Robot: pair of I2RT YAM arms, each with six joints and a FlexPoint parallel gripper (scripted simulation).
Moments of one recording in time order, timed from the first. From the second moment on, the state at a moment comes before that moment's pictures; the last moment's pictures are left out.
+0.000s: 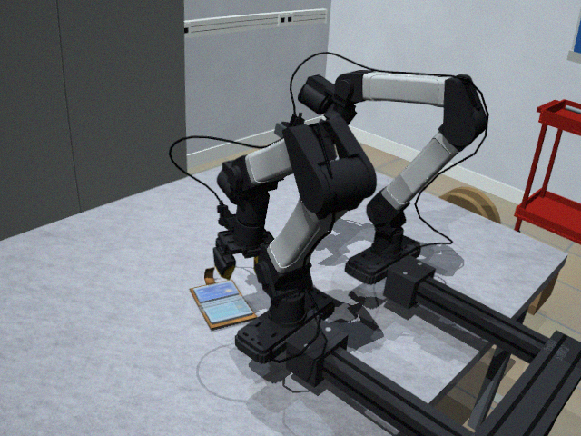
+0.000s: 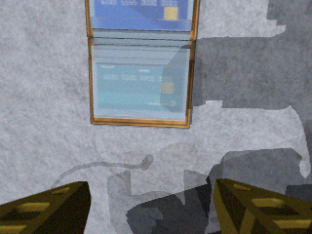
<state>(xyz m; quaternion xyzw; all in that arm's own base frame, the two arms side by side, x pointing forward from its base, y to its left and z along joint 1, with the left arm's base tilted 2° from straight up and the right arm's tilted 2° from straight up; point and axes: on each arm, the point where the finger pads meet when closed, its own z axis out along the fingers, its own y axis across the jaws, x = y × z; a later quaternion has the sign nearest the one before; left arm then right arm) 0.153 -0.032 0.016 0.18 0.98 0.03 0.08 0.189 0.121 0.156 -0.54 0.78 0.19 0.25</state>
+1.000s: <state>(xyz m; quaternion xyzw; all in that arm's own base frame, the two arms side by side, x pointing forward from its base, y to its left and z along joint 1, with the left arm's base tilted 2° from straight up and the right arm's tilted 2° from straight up) 0.128 -0.009 0.024 0.47 0.86 -0.08 0.15 0.173 0.140 0.176 -0.60 0.72 0.22 0.26</state>
